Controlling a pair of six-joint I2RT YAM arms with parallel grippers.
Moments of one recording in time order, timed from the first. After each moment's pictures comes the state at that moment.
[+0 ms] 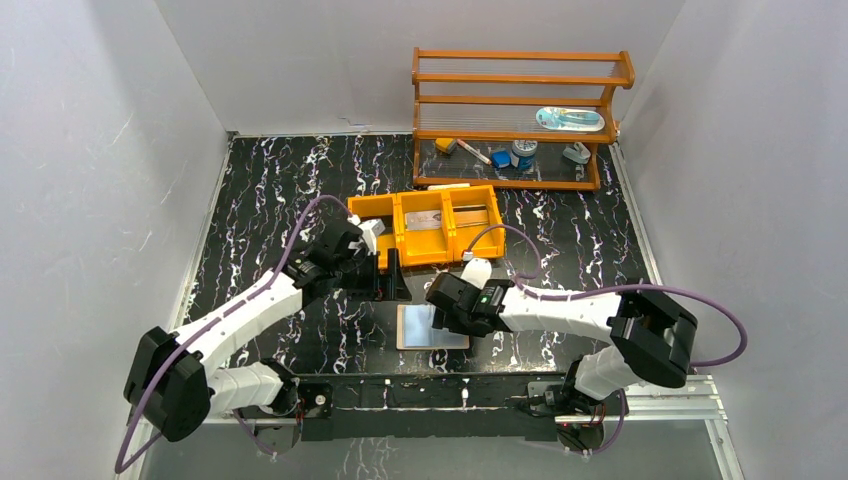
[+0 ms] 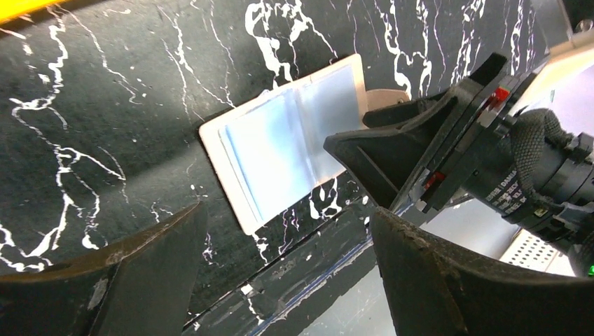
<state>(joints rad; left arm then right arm) -0.62 1.16 0.77 -0.49 0.35 -0.58 1.15 1.45 0.81 -0.55 0.35 1.21</state>
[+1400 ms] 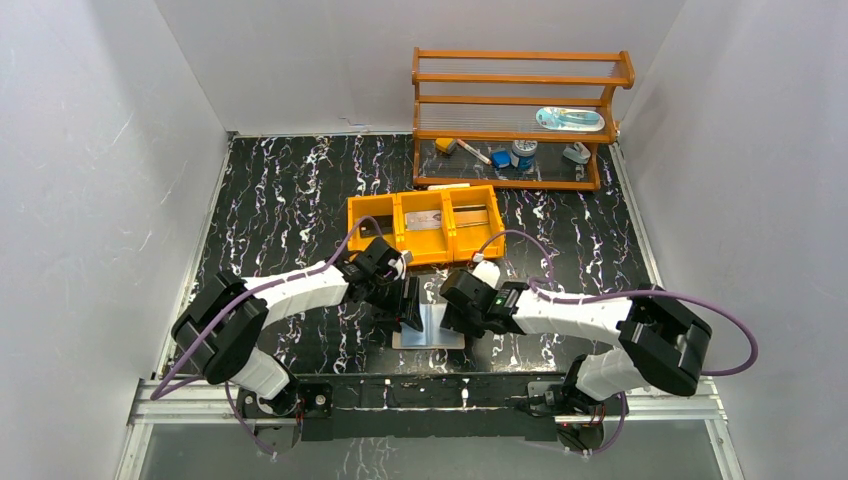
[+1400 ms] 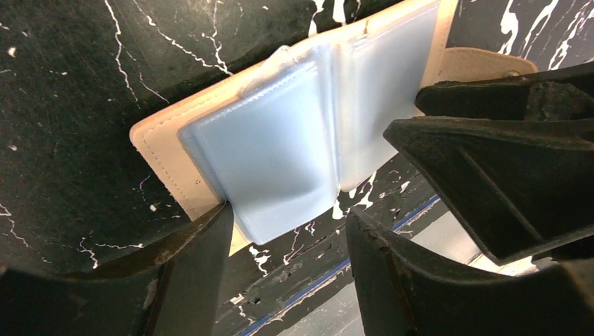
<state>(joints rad) -0.77 1.50 0.77 -0.41 0.39 -0.67 1.08 1.38 0.69 -0.40 0.22 1.22</state>
